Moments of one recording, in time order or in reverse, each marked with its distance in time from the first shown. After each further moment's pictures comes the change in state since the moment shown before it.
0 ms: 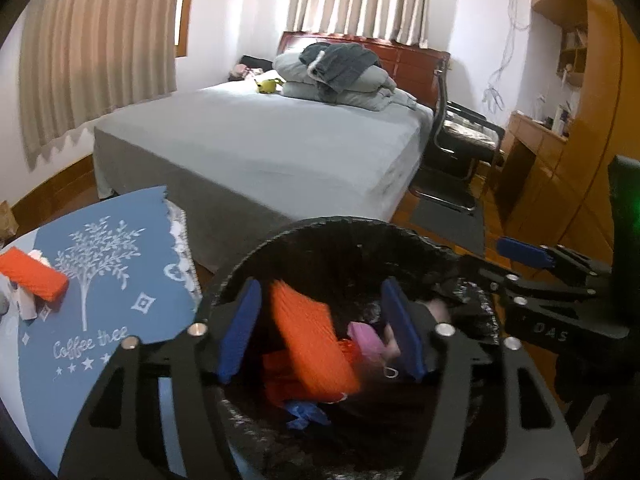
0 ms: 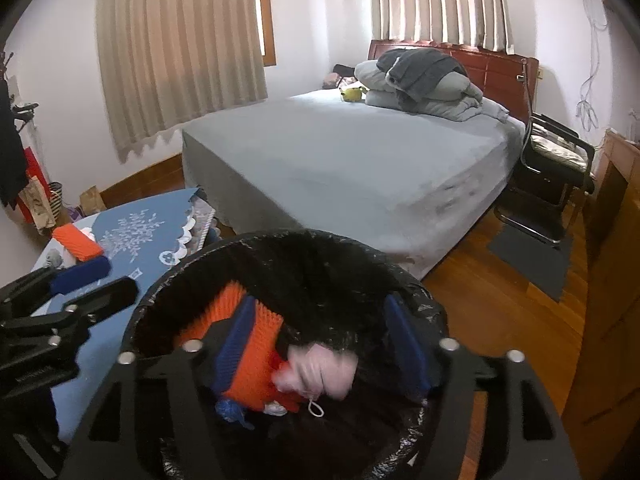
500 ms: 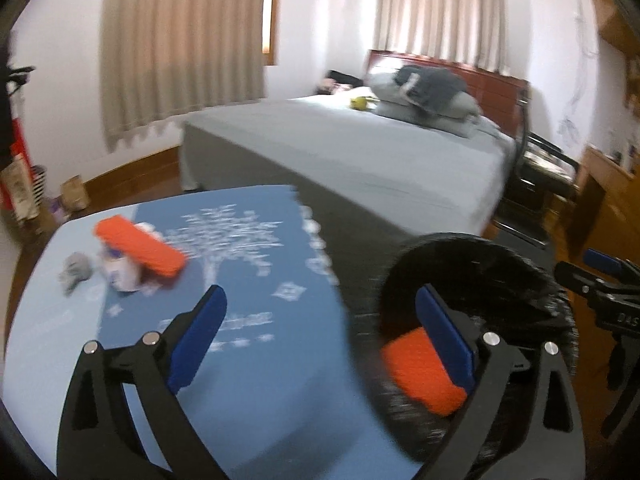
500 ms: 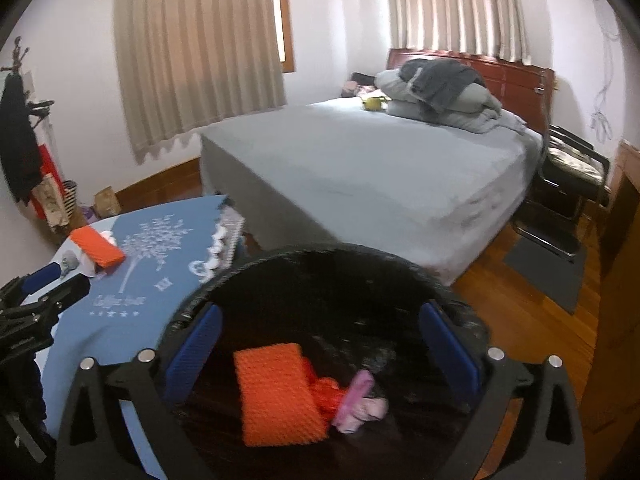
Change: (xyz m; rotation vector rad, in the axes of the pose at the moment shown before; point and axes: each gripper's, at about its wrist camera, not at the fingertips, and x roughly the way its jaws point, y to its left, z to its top) left arm -0.052 0.095 -0.014 -0.129 -0.065 0.290; right arm 0.007 0.047 0.010 -0.035 -0.025 0.073
